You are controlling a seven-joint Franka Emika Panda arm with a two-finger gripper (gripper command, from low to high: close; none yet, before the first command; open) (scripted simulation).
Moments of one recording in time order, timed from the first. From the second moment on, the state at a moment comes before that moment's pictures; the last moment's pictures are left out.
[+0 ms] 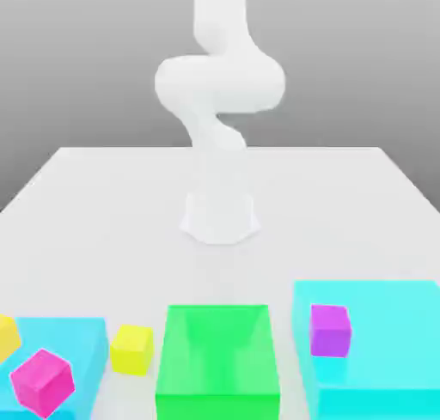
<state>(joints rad) -0.02 -0.72 -0.01 -2.33 0.04 2.34 0.89</state>
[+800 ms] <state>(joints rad) -0.25 0.04 -0.03 -2.64 0.10 2.75 1.99</state>
